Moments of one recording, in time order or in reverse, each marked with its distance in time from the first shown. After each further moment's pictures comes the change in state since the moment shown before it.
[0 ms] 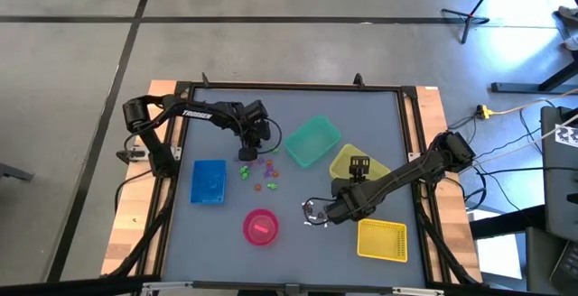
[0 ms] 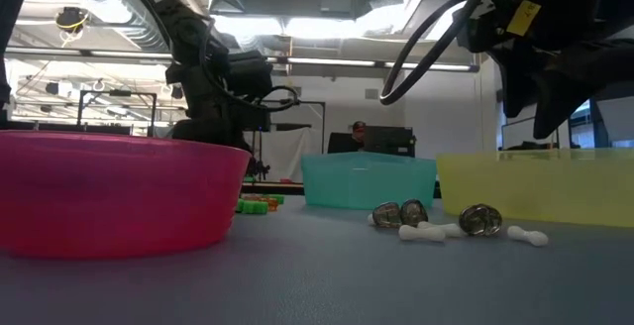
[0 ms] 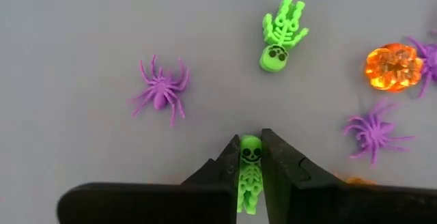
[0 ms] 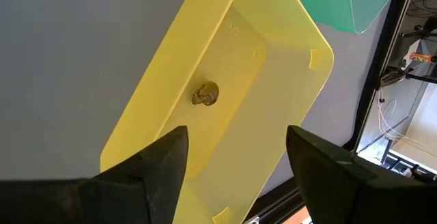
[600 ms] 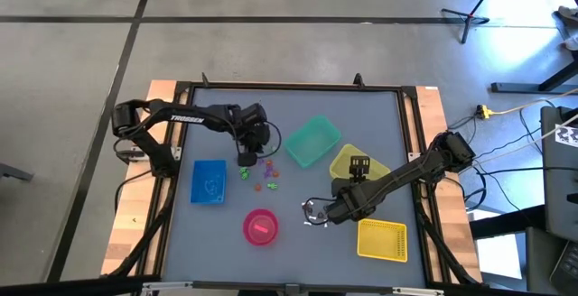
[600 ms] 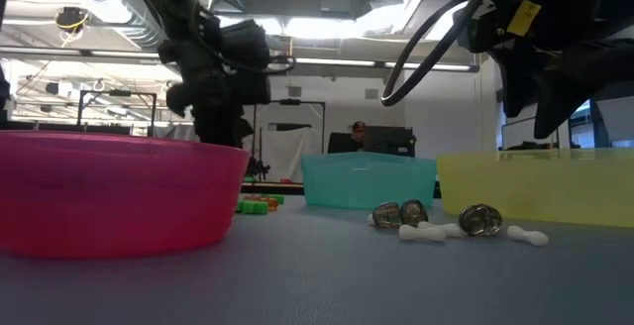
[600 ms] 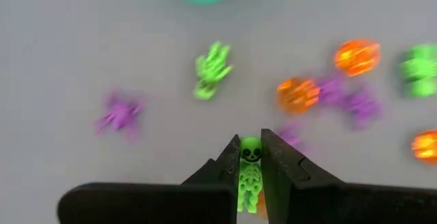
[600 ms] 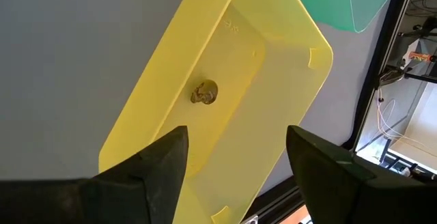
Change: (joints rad) left arm -0.092 -0.114 0.000 -0.025 0.076 -0.095; right arm 0.000 0.000 0.000 -0.003 0.000 0.000
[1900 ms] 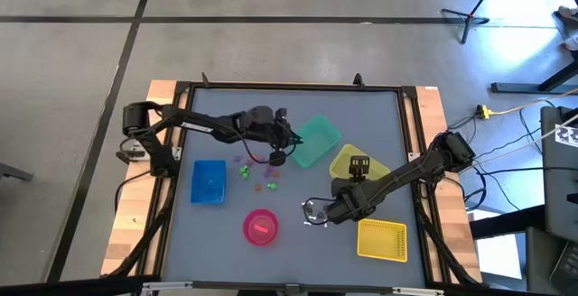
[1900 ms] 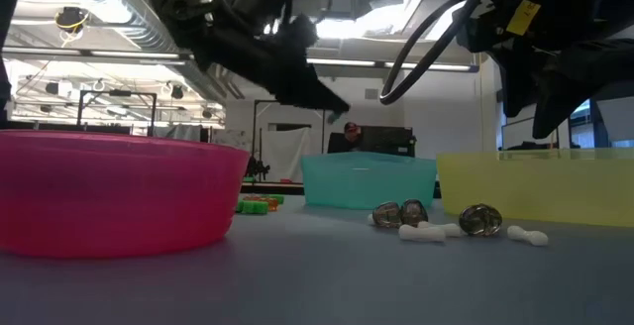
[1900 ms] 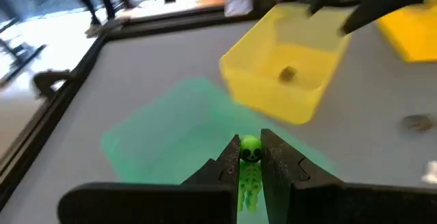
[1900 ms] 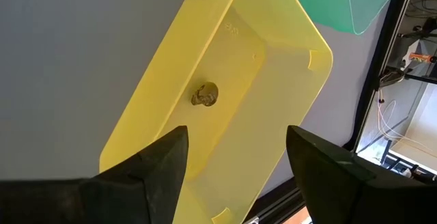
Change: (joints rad) left arm -0.116 0.099 0.003 0.801 -0.118 -0.071; right arm 0.000 0.000 0.000 0.006 0.003 0.000
